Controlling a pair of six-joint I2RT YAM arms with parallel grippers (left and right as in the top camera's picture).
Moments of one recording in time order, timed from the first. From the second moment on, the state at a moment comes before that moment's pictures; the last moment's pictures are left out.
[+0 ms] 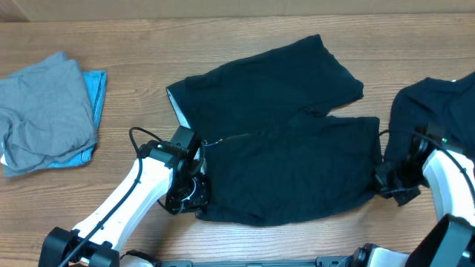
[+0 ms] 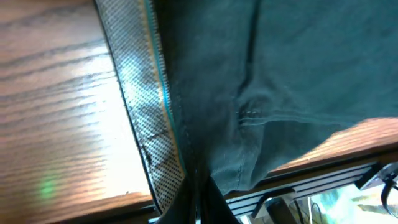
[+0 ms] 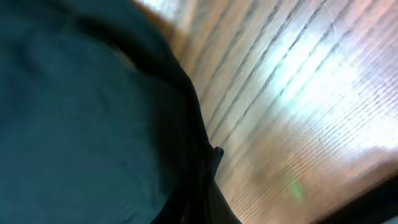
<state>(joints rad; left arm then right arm) -0.38 1.44 0.83 -1.10 0.35 -0.41 -0.38 1.45 0.89 -1.11 -0.11 0.66</state>
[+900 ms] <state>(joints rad) -0.38 0.97 1.00 -1.37 0.22 -0.65 -0.35 1.34 1.34 -1.52 -0.09 0.57</state>
